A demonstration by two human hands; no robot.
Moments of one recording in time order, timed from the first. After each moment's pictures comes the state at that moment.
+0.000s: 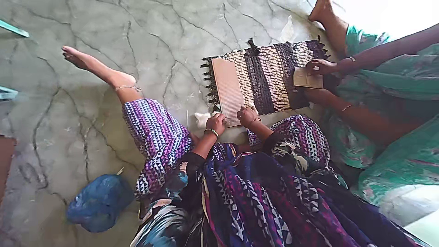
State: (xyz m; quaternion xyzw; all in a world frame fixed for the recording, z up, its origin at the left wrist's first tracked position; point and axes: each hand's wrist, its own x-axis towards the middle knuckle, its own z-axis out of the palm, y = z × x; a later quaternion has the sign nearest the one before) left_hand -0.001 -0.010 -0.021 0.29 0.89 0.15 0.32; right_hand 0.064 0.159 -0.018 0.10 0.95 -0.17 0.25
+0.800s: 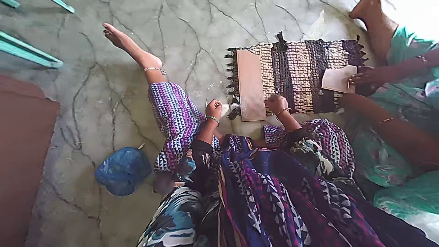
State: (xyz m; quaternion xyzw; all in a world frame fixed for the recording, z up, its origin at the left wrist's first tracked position) left_hand -0.029 -0.080 -0.040 0.04 0.89 0.43 0.17; right_hand 0.053 0.197 -0.008 0.31 0.89 -0.31 0.14
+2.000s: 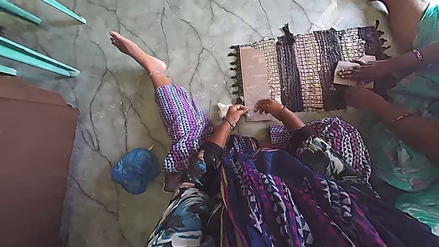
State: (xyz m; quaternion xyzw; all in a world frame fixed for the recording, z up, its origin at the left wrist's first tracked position) left_hand 0.000 -0.041 -0.031 0.08 0.73 0.57 0.37; right_hand 0.044 0.170 -0.003 0.19 0.71 -0.62 0.27
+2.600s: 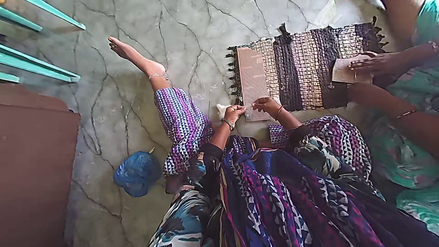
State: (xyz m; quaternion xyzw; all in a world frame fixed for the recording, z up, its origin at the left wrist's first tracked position) left_hand -0.001 -0.037 -0.036 0.01 0.72 0.60 0.35; right_hand 0.042 0.168 -0.017 0.23 0.71 -0.64 0.19
